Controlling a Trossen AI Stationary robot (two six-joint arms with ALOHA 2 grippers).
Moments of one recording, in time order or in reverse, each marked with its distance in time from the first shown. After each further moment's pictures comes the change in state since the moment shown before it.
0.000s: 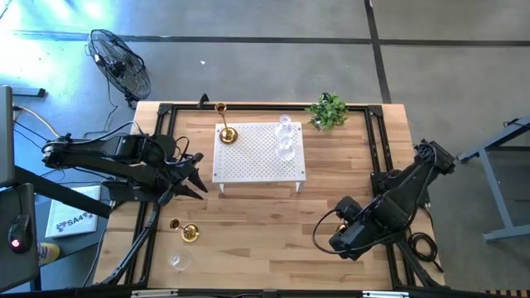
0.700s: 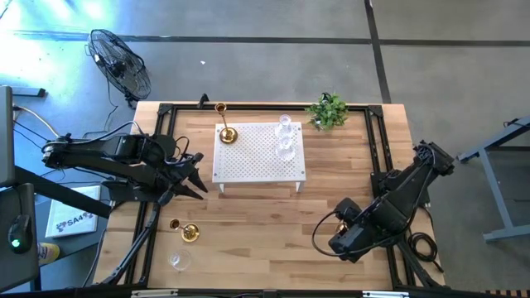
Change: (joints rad) left arm 0.000 0.000 0.000 0.001 0.000 -0.009; right arm 0.006 0.014 -0.001 0.000 -0.002 0.013
